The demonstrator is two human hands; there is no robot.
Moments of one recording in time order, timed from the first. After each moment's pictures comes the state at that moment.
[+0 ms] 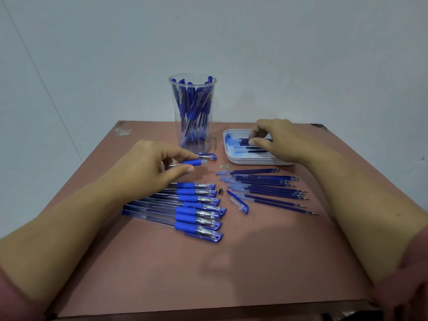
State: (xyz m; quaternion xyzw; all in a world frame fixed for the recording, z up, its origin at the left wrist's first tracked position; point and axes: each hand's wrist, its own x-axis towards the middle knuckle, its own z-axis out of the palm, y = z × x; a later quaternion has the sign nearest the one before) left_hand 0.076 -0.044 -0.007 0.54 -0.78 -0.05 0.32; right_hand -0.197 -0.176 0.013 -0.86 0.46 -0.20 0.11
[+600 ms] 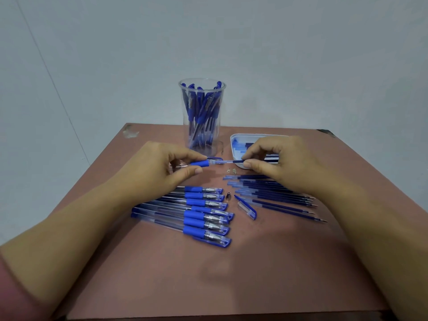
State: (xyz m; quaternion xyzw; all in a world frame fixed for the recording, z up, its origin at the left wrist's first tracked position) left_hand 0.077 -0.042 -0.005 0.52 -0.78 -0.04 0.35; right_hand -0.183 -0.104 0.017 -0.88 0.33 -0.30 0.16
